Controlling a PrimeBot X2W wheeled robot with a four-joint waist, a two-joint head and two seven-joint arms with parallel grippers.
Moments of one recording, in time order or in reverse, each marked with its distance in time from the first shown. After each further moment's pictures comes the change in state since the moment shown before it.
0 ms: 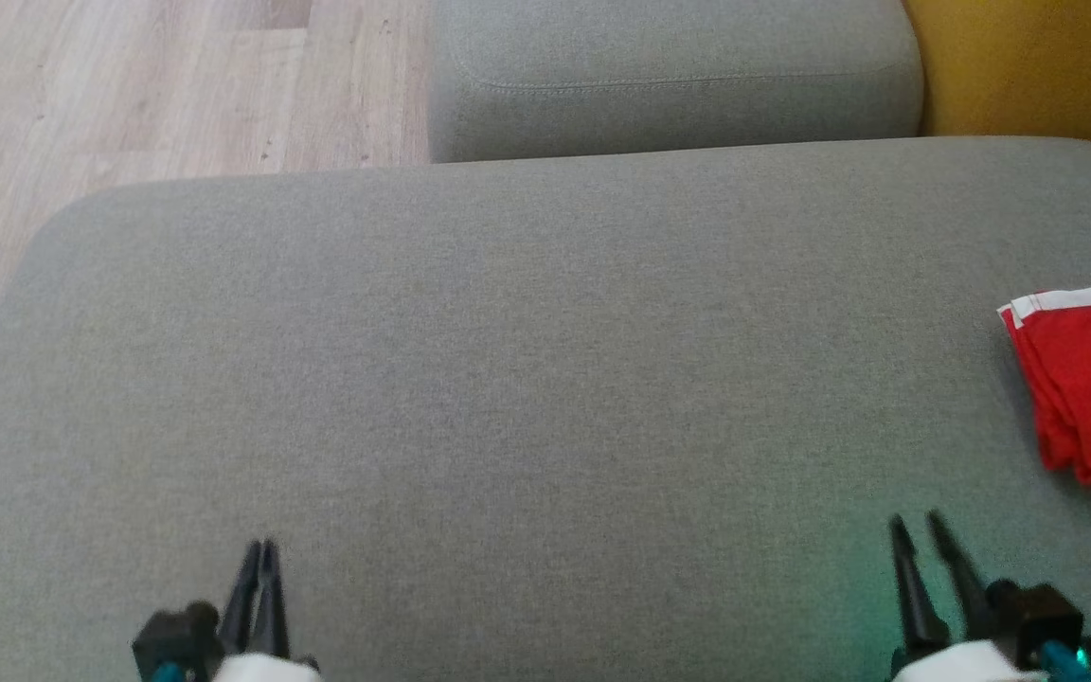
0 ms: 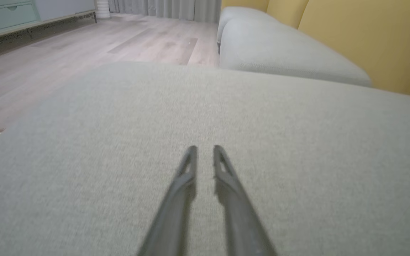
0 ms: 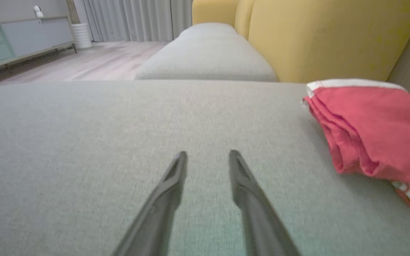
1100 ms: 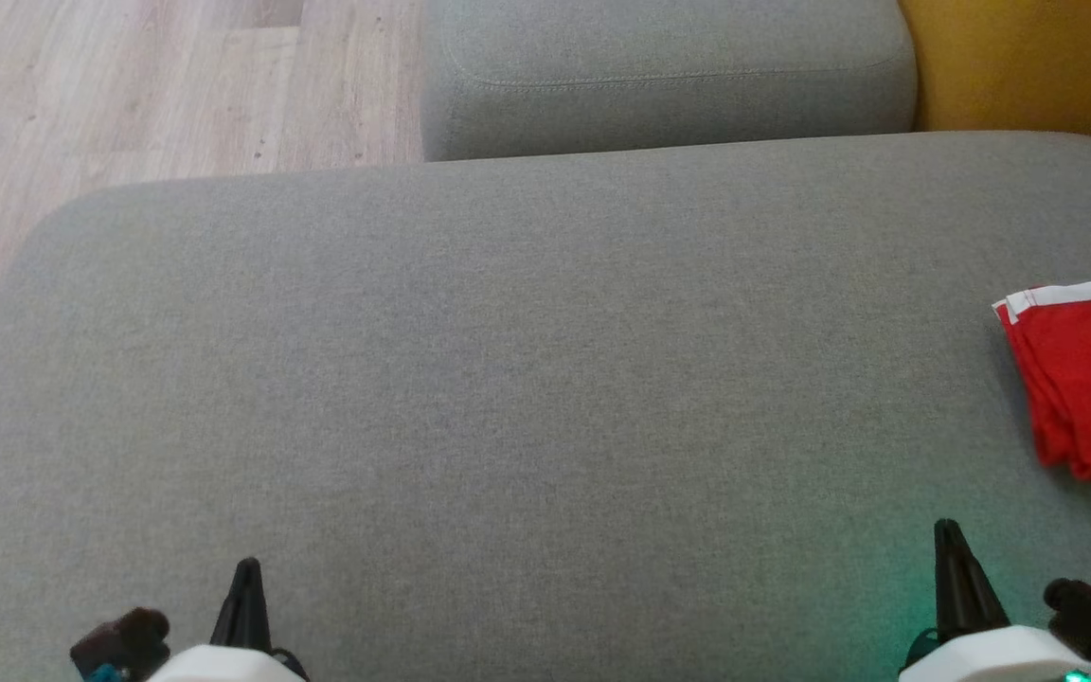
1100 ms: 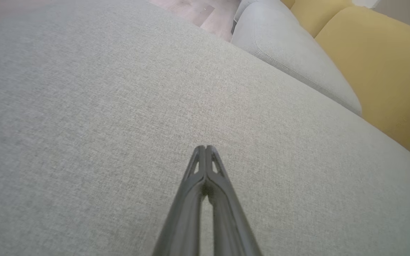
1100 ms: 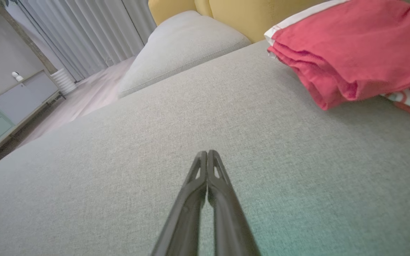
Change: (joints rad) left arm -0.013 0.000 0.033 0.072 -0.344 -0.053 0.084; right arm -0.012 0.000 -0.017 0.060 0.379 0.000 0.084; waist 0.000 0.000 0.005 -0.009
